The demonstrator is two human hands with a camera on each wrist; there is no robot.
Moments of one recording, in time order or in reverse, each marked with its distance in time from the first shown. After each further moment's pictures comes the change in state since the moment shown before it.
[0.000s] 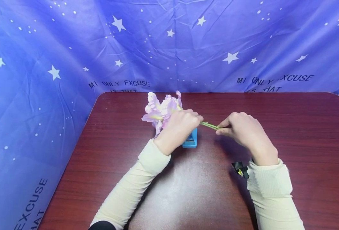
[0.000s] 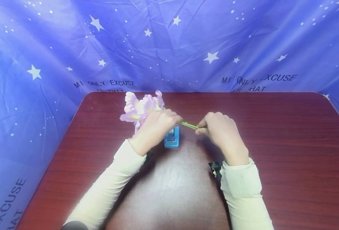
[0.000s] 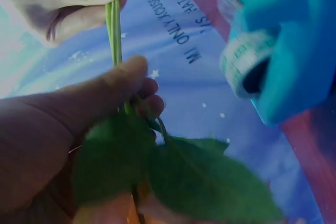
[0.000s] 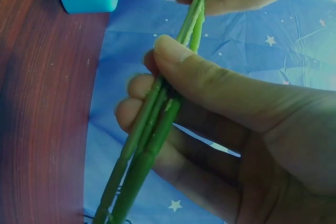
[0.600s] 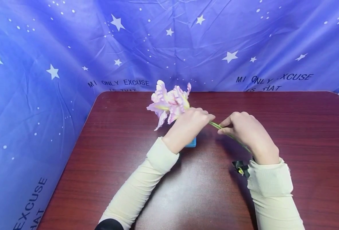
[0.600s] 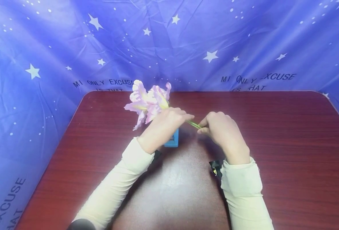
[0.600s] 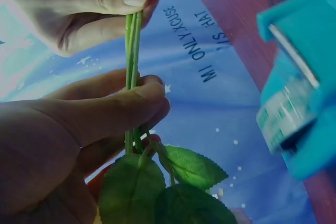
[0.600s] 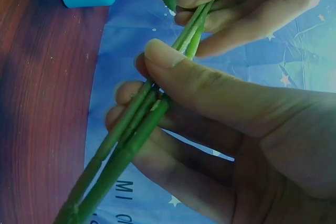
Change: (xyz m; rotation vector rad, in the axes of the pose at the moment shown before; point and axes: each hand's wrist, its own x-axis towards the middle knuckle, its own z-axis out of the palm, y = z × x) left_hand 0.018 0.017 -0.002 -0.082 -0.069 0.011; right_hand -0.003 0.005 -0.001 0.041 0.001 -0.024
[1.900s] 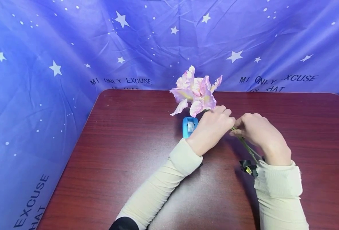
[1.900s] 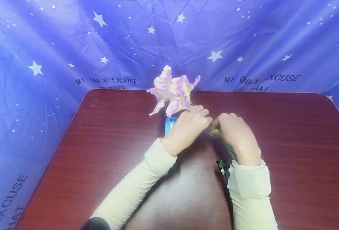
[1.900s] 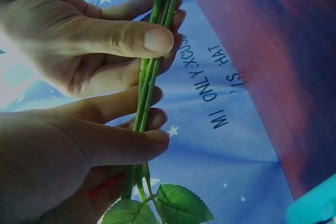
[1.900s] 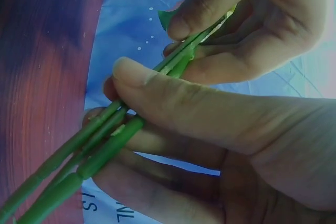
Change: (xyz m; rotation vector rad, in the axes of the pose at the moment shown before) left_hand 0.028 0.040 0.016 0.206 0.142 -0.036; right_hand 0.000 0.022 -0.005 -0.076 -0.066 -0.010
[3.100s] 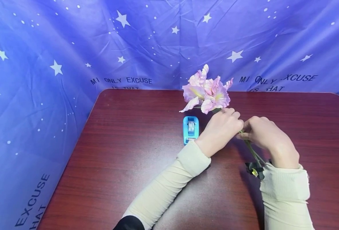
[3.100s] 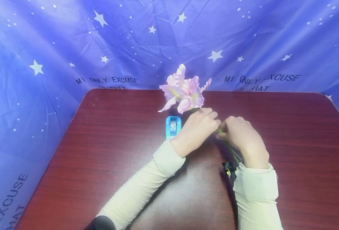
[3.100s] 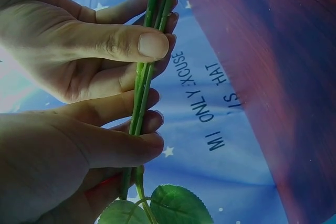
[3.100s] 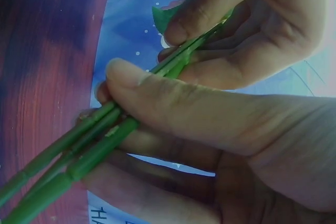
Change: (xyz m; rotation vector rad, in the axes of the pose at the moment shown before) left_hand 0.012 0.016 0.003 -0.022 -0.040 0.064; right_hand -0.012 0.013 0.001 -0.001 -0.056 0.058
